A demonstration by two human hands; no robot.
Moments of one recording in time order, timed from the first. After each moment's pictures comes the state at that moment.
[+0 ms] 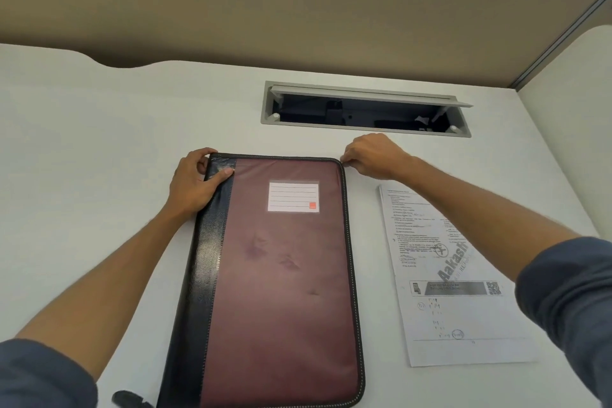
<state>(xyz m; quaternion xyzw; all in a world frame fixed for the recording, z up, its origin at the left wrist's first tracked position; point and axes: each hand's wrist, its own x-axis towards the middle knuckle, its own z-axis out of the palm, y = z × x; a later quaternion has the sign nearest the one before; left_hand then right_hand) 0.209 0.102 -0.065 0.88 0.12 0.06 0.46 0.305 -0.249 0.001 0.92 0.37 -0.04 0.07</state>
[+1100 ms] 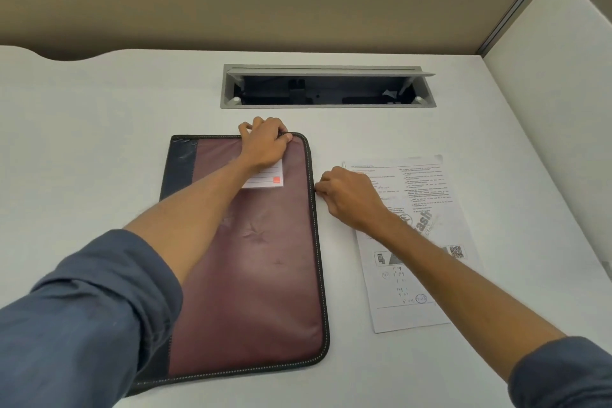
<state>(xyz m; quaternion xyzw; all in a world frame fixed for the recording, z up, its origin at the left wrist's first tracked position) 0.286 -0.075 -0.051 0.95 -0.05 -0.01 0.31 0.181 -0.270 -0.024 0.96 0.27 0.00 -0.06</state>
